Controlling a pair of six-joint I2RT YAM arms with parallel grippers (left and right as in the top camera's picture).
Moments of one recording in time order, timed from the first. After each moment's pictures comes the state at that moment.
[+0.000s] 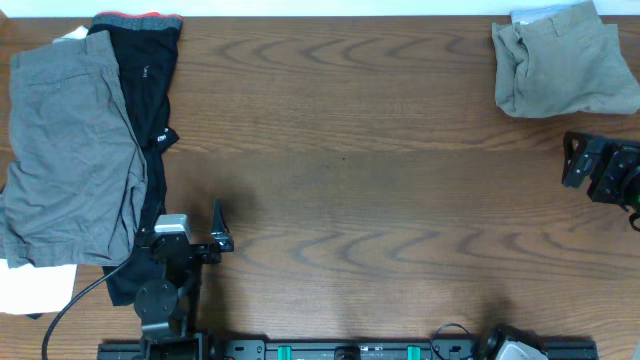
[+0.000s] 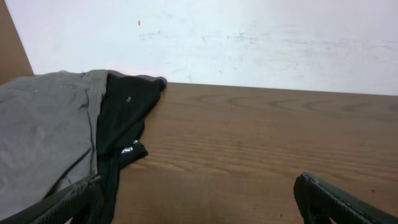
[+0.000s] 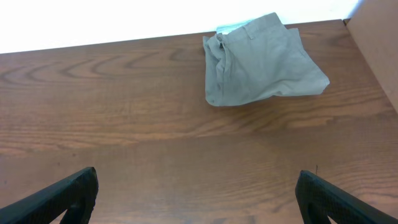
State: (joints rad) left arm 0.10 0.01 0.01 -0.09 0.10 -0.06; right arm -0.41 1.07 1.56 -1.17 -0.29 -0.11
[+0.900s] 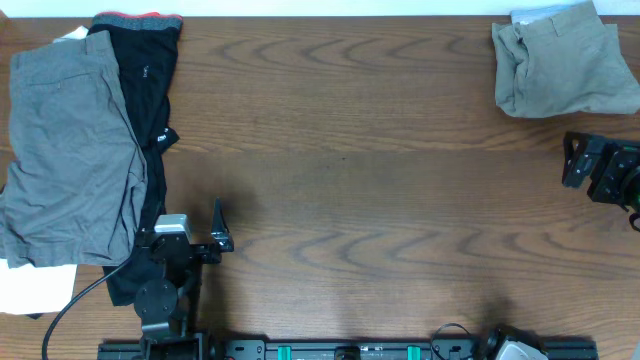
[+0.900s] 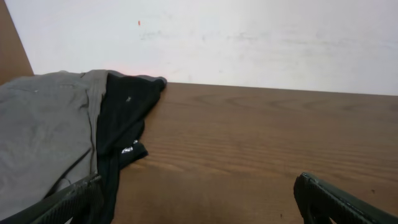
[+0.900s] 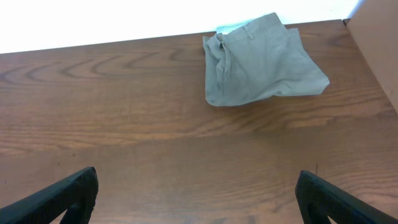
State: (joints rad) left arm 0.10 0.01 0.01 -0.09 0.10 -0.06; right arm -0.41 1.07 1.56 -1.17 -0.29 -0.11
